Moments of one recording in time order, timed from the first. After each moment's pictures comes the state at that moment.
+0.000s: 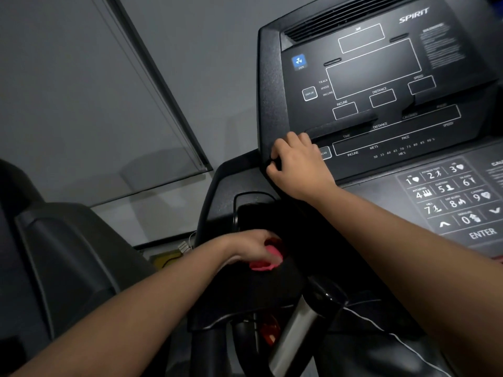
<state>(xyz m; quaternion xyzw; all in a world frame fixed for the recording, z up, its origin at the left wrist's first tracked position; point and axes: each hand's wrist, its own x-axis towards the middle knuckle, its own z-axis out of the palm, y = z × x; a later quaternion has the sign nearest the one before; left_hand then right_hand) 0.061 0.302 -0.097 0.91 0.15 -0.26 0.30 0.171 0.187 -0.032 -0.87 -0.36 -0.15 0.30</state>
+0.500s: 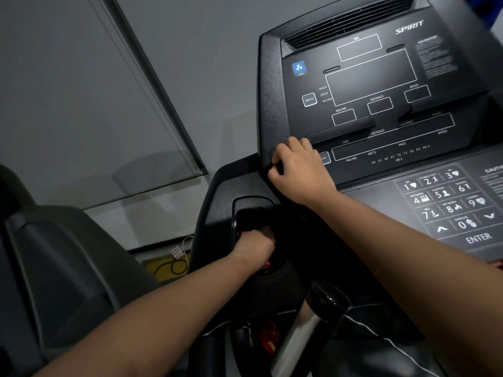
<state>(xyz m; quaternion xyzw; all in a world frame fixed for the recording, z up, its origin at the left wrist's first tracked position) 0.072 0.294 -0.119 0.98 0.04 -0.16 -0.13 0.171 0.188 -0.033 -0.87 -0.35 -0.15 0.31</state>
